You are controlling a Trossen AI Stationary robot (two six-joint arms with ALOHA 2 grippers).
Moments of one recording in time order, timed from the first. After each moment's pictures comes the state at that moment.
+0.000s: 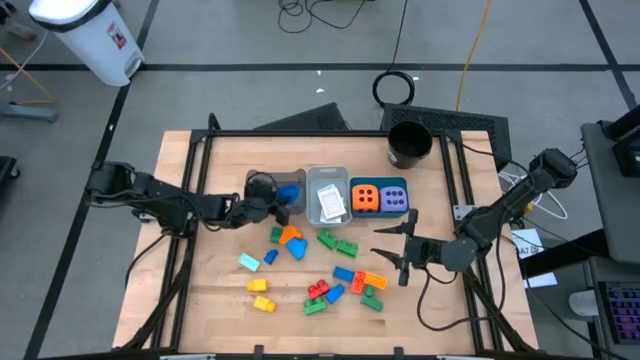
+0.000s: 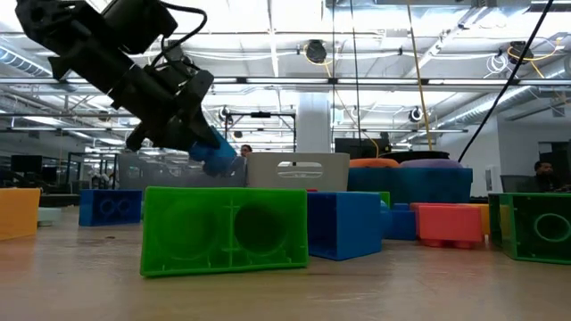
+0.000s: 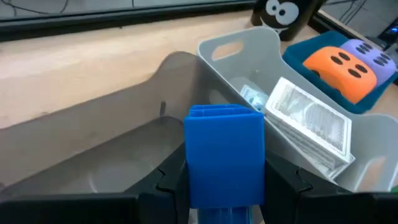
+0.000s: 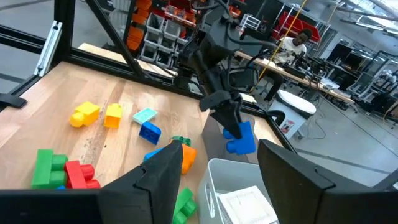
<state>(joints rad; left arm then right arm) -0.06 1.34 0.49 0.24 -0.63 -0.76 0.67 1.12 0.66 0.23 0.86 -0.16</state>
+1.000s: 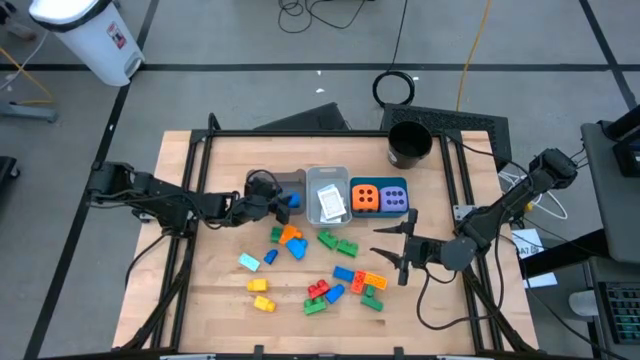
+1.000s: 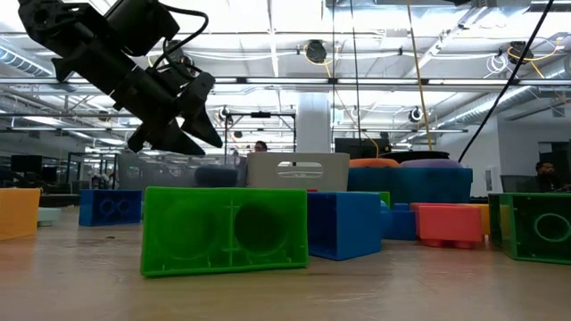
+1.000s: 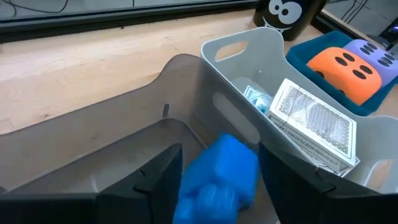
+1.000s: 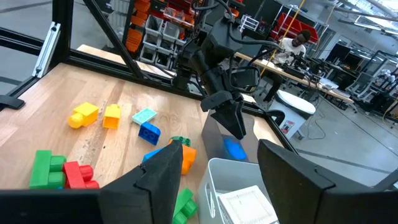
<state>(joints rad) -0.03 1.34 0.49 0.24 -0.61 -0.75 0.66 1.12 0.64 0.27 0.86 -0.17</state>
